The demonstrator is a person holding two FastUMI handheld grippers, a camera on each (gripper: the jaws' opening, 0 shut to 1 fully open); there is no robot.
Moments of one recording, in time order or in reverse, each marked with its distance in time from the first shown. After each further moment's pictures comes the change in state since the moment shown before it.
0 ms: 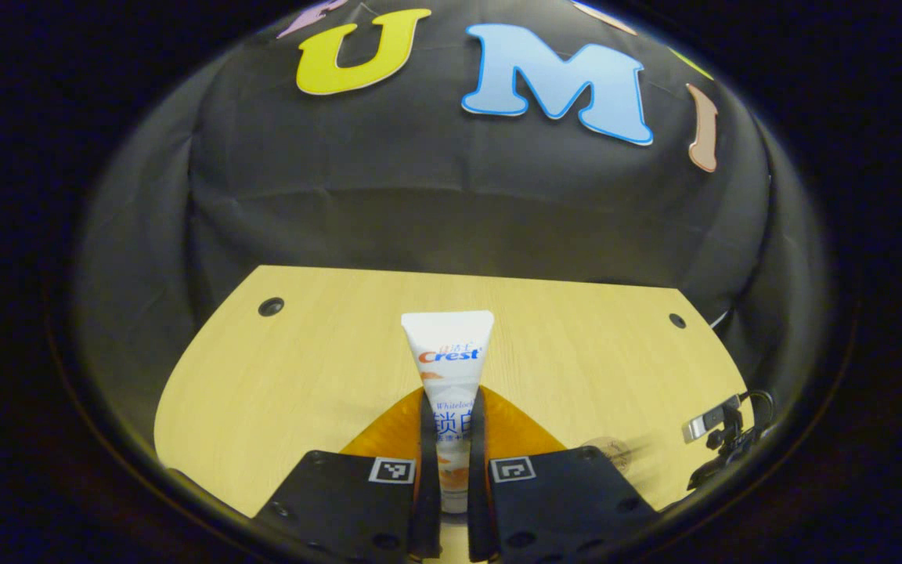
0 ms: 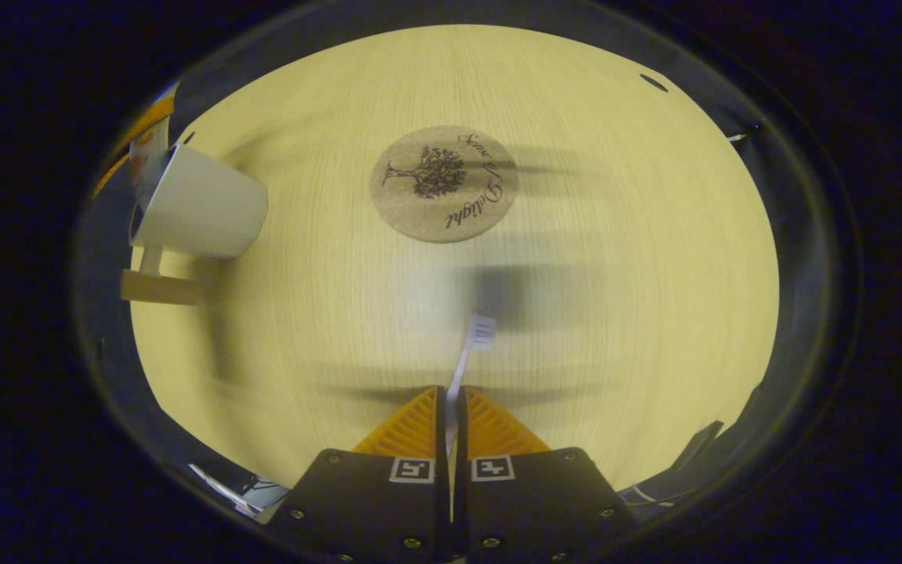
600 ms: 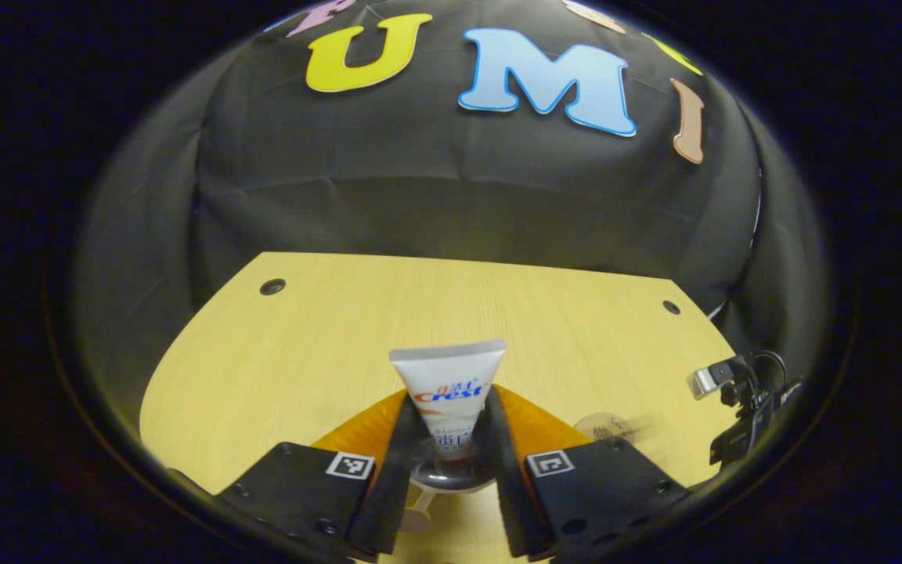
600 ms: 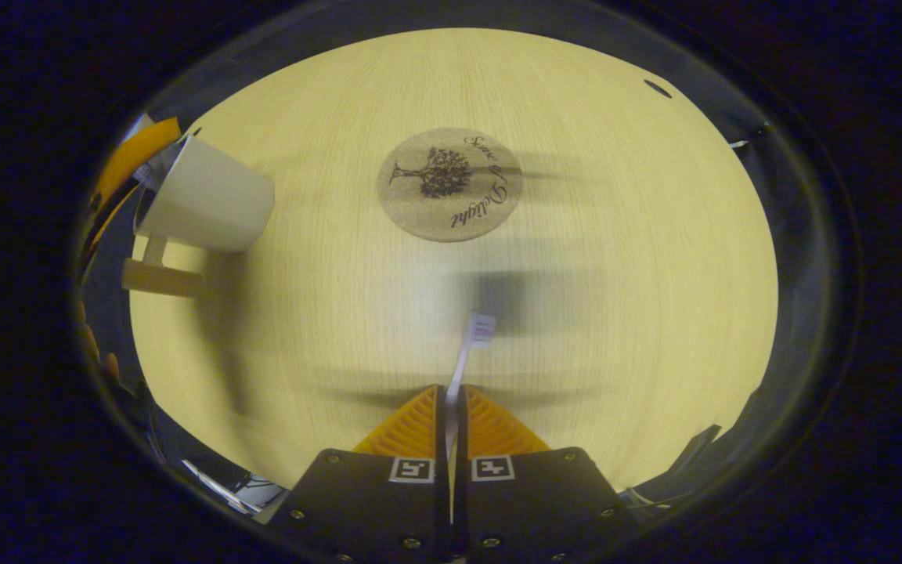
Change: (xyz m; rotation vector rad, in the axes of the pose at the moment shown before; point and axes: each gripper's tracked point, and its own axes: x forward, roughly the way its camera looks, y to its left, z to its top) left arm -0.018 -0.007 -0.045 -0.035 0.009 -0.021; right arm 0.000 0.000 0.000 -0.016 -0.021 -0.004
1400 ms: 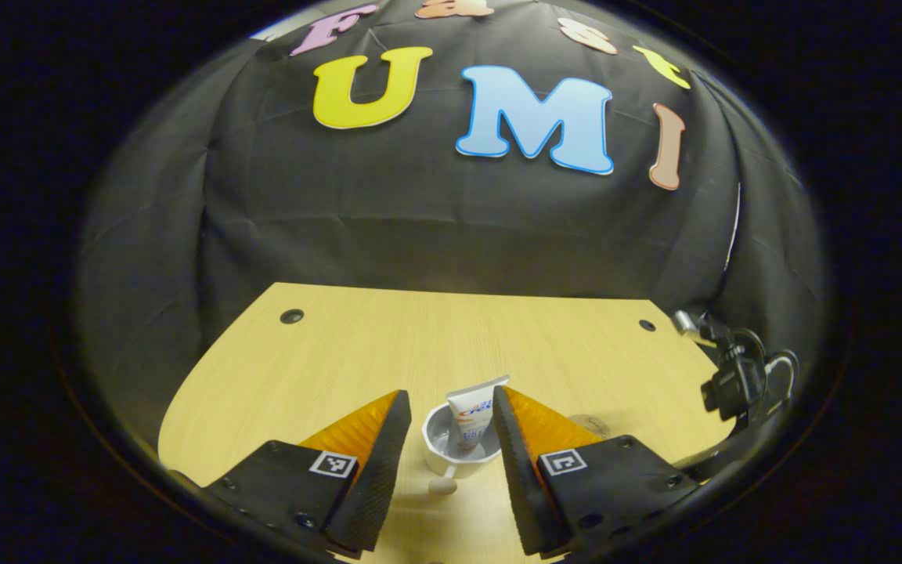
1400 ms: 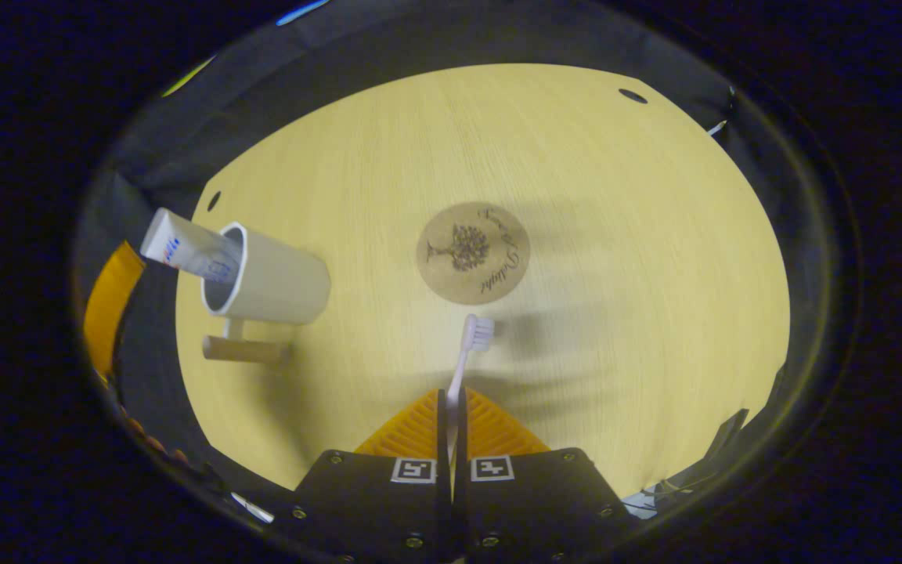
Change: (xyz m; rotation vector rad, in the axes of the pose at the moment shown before) left arm -0.079 0.017 0.028 0.019 -0.117 -0.047; right arm -0.063 0.031 0.059 0.161 -0.218 0.142
